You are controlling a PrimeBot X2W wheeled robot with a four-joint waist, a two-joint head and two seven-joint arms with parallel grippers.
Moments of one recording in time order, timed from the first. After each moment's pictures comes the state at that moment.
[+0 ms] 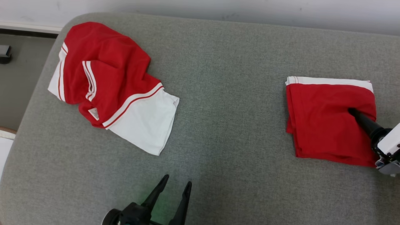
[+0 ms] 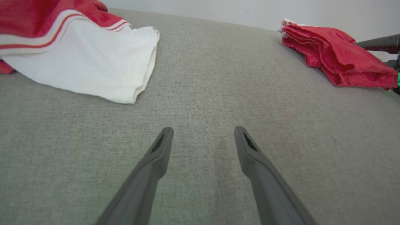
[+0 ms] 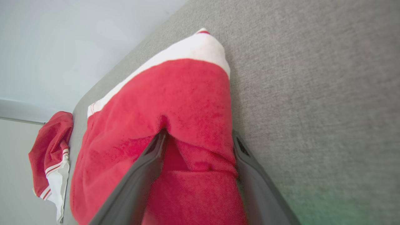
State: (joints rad) left arm -0.05 0.05 -0.31 0.18 -0.12 -0.12 -0.26; right arm -0.58 -0.38 0.15 0.56 1.18 0.13 0.49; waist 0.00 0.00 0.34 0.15
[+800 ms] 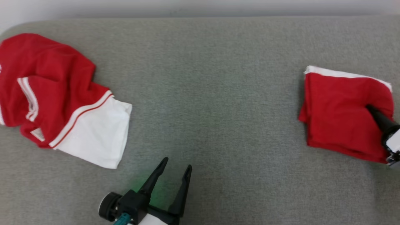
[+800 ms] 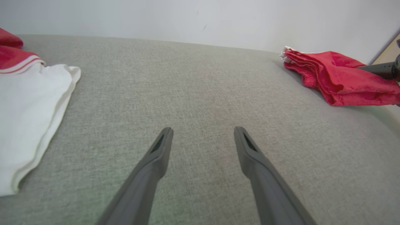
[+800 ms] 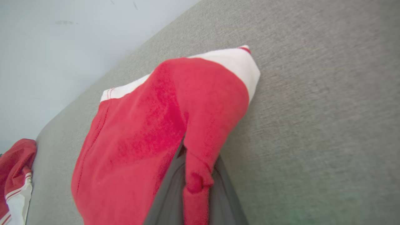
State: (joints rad) left arm -0.10 0.05 -0.30 0.13 -0.11 -0.12 -0.26; right arm -0.60 -0.48 0.27 0.54 1.24 0.13 0.37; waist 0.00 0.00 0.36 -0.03
